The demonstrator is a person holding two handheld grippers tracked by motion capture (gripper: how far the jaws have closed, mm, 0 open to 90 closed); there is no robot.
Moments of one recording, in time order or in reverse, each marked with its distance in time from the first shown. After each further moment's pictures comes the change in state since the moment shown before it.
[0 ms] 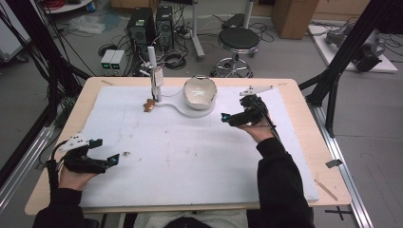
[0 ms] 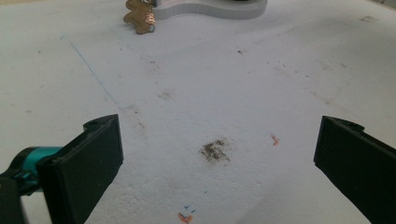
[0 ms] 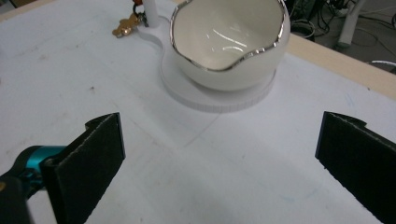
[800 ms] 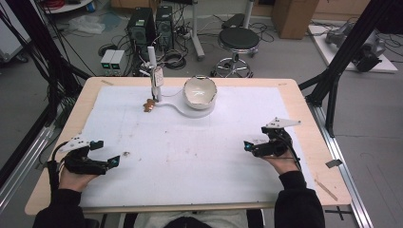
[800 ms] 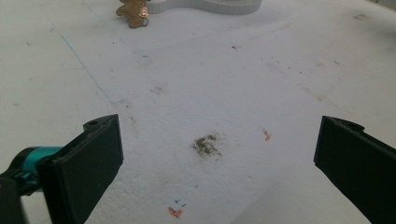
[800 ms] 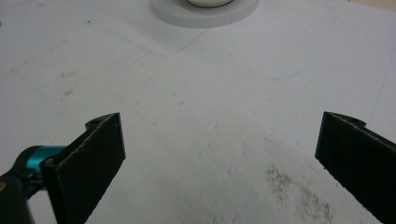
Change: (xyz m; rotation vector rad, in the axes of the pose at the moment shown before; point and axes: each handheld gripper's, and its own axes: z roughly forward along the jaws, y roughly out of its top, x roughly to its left) left arm -0.003 -0.002 -0.001 0.012 -0.019 -0.014; right arm -0.007 -0.103 -0.051 -0.008 -0.014 0.056
